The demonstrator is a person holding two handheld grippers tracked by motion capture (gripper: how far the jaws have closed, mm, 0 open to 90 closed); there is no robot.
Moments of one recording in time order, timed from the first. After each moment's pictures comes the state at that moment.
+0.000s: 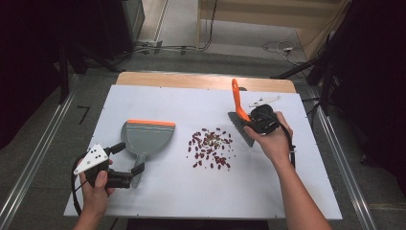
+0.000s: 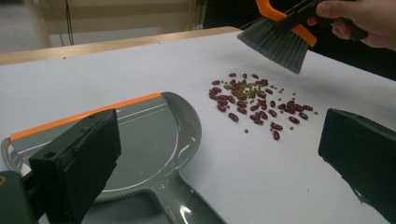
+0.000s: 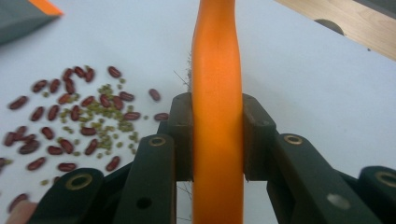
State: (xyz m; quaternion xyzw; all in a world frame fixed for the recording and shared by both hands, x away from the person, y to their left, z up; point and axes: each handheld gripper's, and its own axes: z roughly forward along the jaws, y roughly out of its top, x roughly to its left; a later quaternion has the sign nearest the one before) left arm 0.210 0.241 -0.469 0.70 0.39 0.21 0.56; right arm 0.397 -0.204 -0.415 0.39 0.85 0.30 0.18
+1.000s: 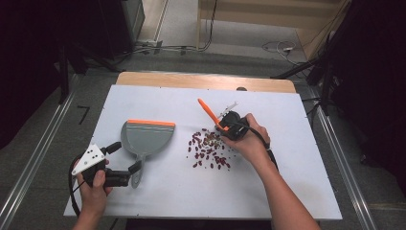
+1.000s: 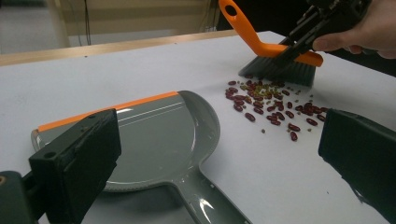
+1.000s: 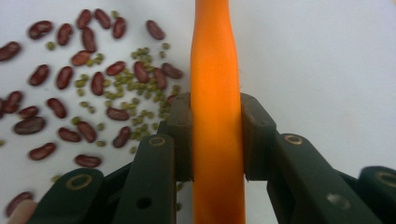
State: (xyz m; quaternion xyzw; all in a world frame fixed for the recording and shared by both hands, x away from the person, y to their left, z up) left arm 0.209 0.247 -0.471 0.69 0.40 0.23 0.55; right arm 0.387 -0.126 -0.442 0.33 0.91 0.17 0.19
